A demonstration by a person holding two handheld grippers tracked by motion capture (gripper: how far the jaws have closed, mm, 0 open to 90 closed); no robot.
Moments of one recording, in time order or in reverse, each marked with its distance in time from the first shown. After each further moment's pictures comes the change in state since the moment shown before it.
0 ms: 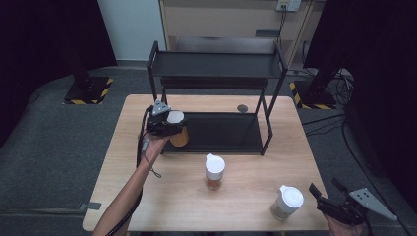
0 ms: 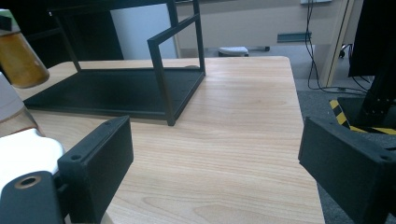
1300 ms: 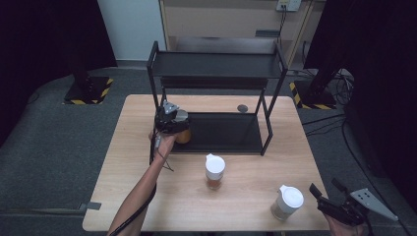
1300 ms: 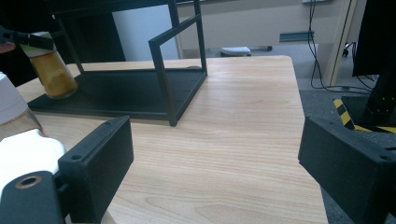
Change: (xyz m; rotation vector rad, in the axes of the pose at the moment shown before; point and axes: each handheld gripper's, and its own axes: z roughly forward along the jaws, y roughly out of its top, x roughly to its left) left arm -0.012 -0.012 0.051 0.035 0.108 -0.030; right arm -0.003 -0.001 -0.001 -0.003 0.010 0.014
